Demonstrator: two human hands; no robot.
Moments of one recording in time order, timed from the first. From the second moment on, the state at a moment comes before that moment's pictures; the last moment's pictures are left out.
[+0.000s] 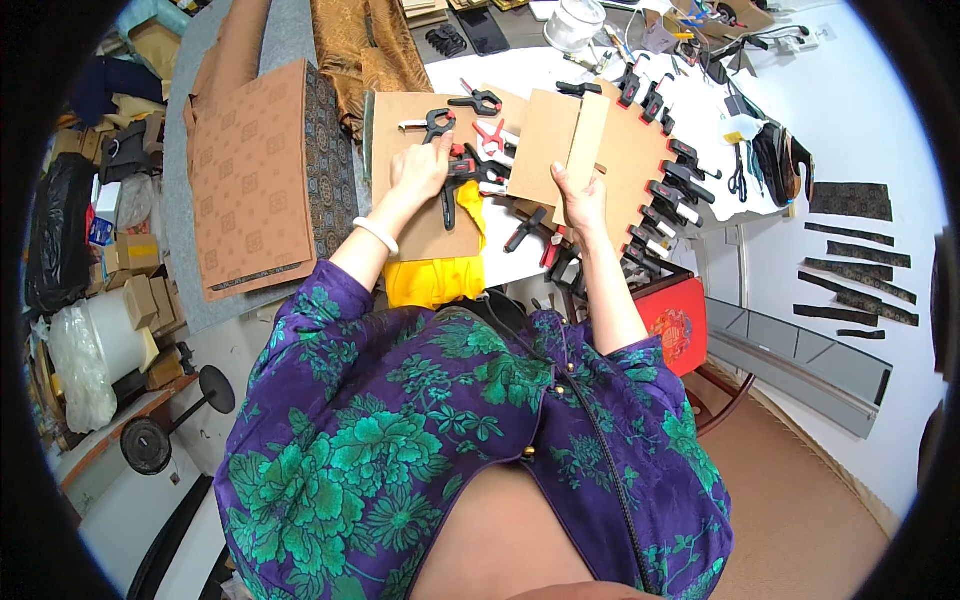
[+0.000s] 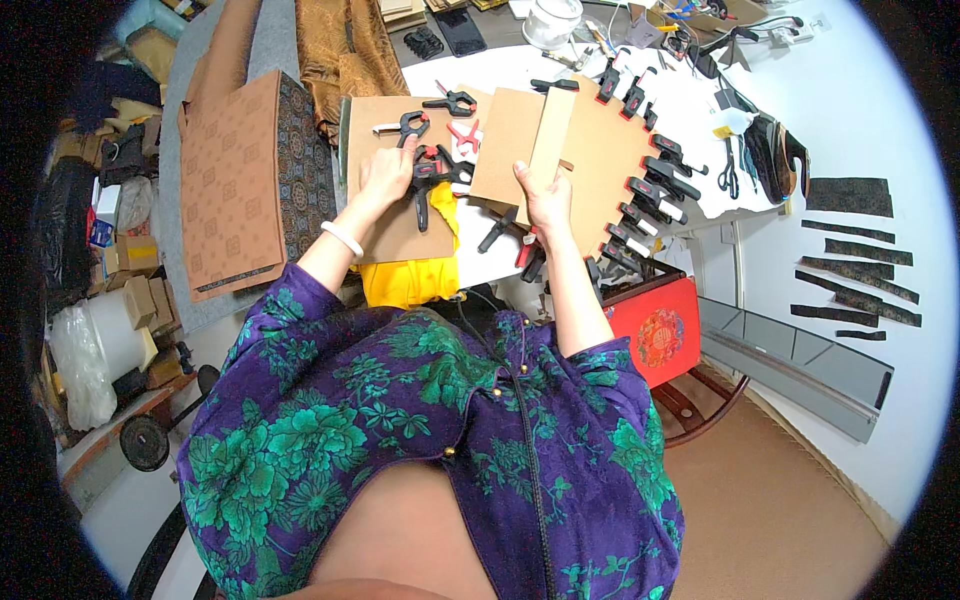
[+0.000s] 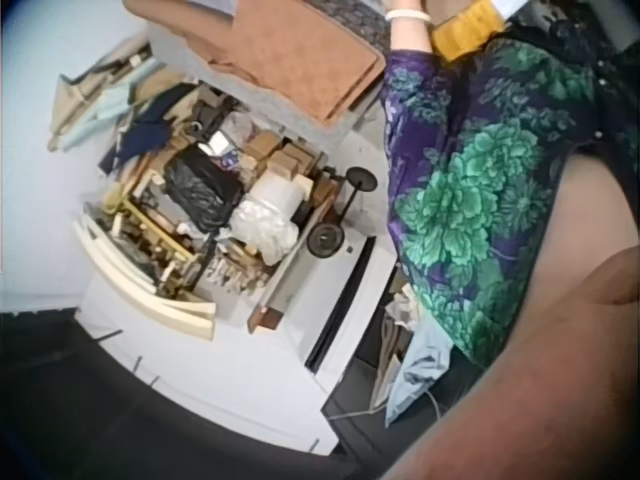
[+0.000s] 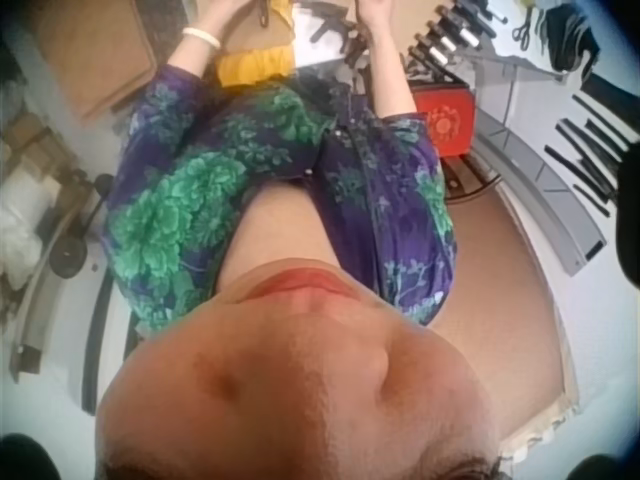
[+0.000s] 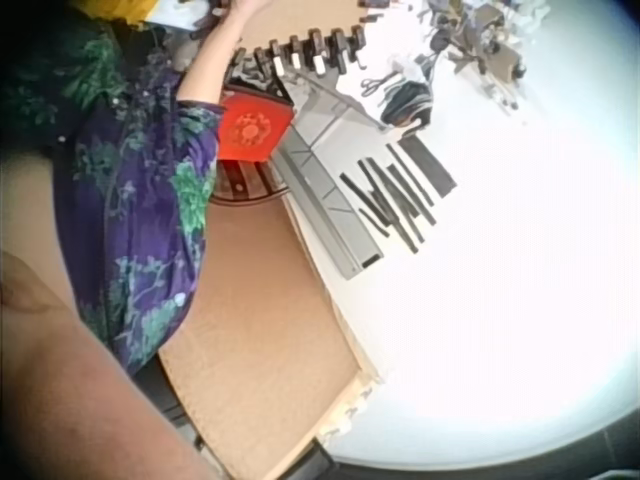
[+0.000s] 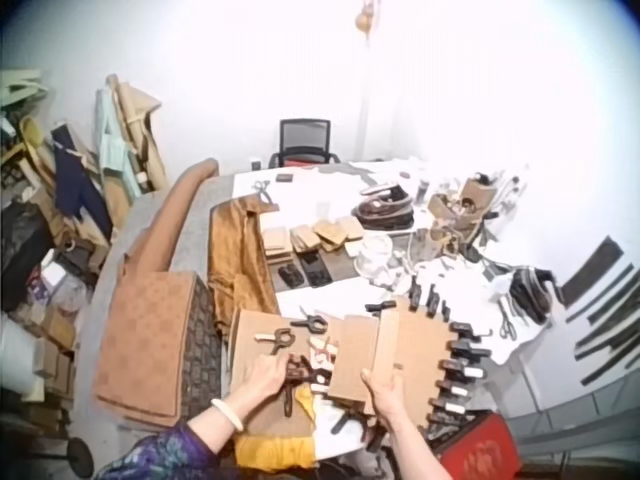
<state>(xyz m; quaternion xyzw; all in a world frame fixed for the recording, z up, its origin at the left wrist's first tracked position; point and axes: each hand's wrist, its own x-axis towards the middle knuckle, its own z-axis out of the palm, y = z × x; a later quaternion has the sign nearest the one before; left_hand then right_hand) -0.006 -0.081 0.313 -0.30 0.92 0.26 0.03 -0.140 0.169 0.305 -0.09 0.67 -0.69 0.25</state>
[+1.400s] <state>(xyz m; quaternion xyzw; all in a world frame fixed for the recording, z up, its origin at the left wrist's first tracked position) 0.065 -0.072 0.325 -0.51 0.48 0.64 -0.32 -0.037 0.131 0.493 -0.20 0.52 -0.78 0.27</state>
